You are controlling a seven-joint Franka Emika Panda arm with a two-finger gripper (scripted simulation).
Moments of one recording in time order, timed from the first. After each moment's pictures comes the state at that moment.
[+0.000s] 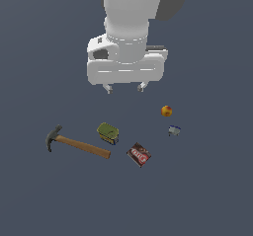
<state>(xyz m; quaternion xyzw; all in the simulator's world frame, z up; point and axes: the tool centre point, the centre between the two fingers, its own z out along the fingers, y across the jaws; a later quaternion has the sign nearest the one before) 0.010 -0.003 0.335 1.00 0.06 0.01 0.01</state>
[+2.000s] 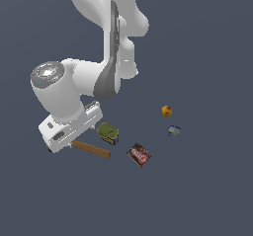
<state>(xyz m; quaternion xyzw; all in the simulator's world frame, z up) 0.076 -0.172 0.159 0.92 0.39 -0.01 0.01</state>
